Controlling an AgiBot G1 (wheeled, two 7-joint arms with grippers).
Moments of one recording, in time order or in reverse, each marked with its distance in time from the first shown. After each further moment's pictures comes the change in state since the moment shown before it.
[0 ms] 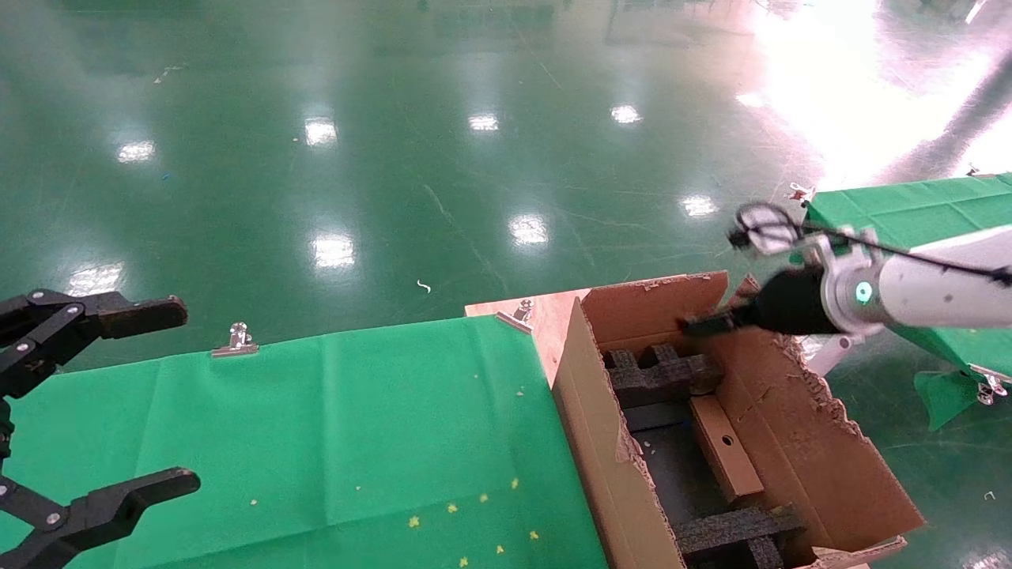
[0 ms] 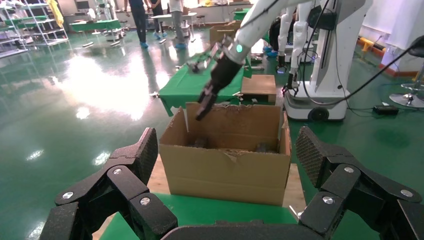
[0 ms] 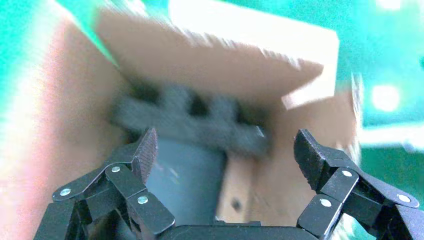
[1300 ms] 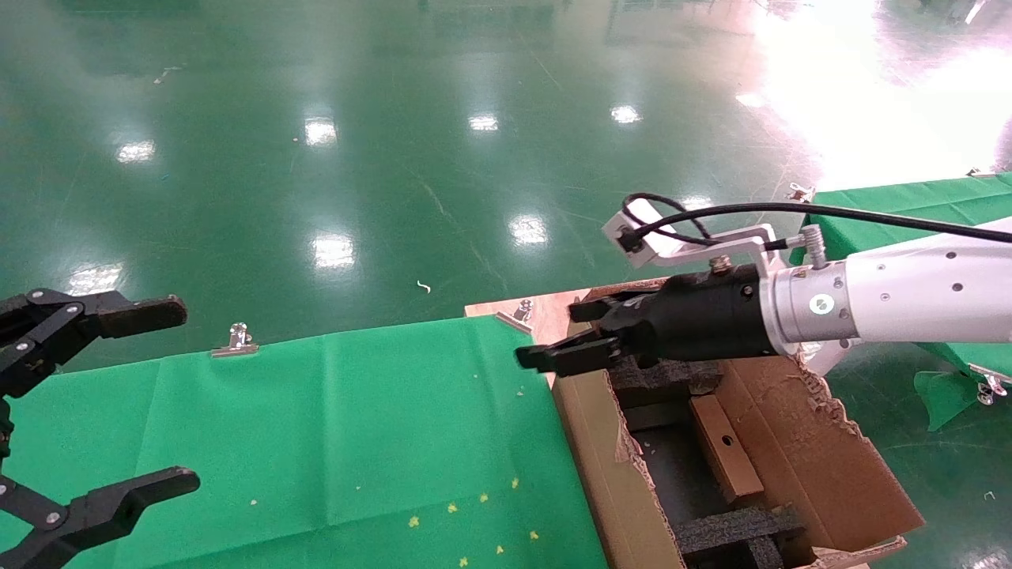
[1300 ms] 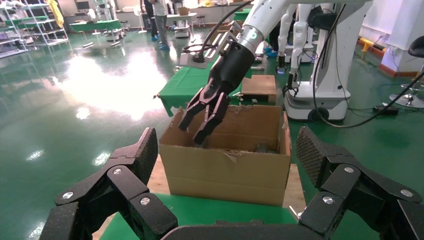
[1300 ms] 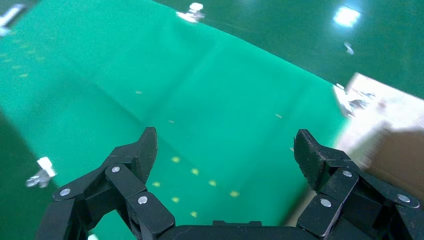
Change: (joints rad) left arm 0.000 0.000 0.000 0.000 -0.001 0.000 0.000; right arm -0.282 0.033 0.619 0.166 0.290 -0.307 -0.410
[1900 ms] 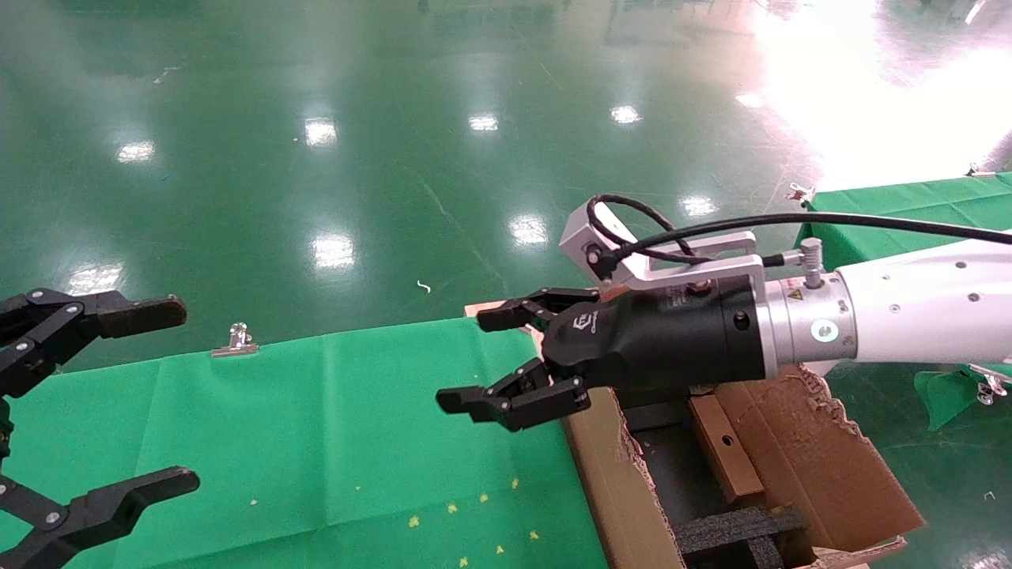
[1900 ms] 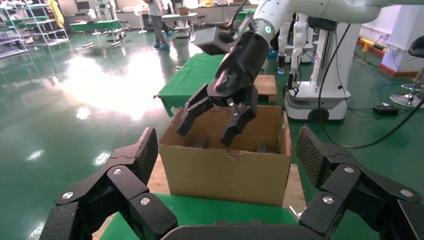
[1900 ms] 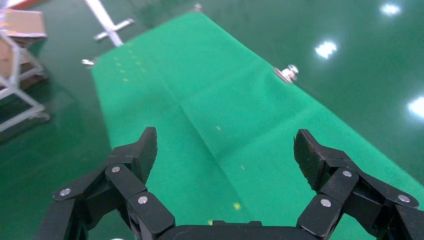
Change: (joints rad) left arm 0.000 0.000 0.000 0.000 0.000 0.000 0.000; right arm -0.296 -0.061 0.478 -0.001 0.132 -0.251 -0.321
